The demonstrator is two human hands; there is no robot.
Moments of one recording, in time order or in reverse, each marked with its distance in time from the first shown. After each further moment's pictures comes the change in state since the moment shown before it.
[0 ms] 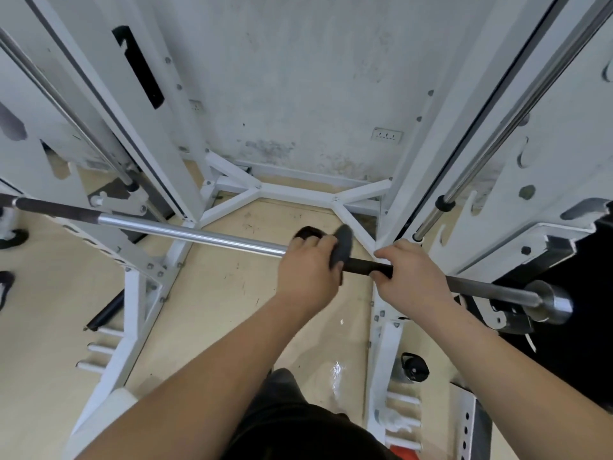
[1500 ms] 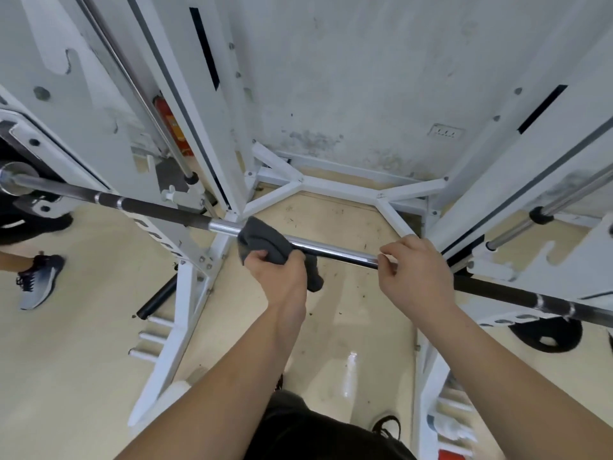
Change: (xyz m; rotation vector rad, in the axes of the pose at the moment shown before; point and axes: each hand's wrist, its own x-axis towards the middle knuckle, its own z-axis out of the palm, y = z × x) left_hand -0.003 -0.242 -0.051 -1.242 0.456 -0.958; right_hand 0.051 -0.206 0.103 -0.089 0.247 -0.061
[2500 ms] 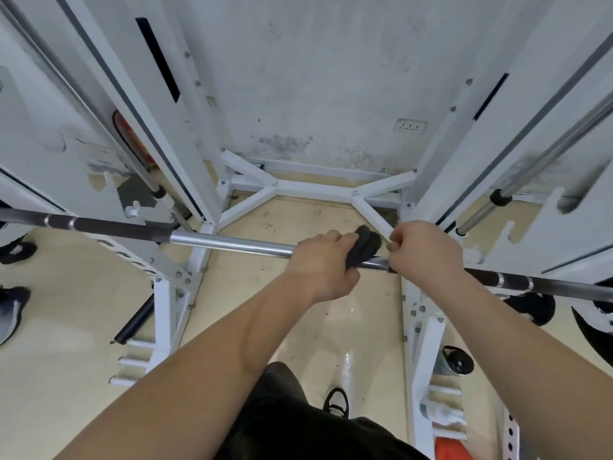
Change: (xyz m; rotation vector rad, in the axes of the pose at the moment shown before) left_hand -0.037 0.029 0.066 1.415 -0.807 1.022; right_hand 0.026 0.035 -0.049 -0.144 -0.267 0.254
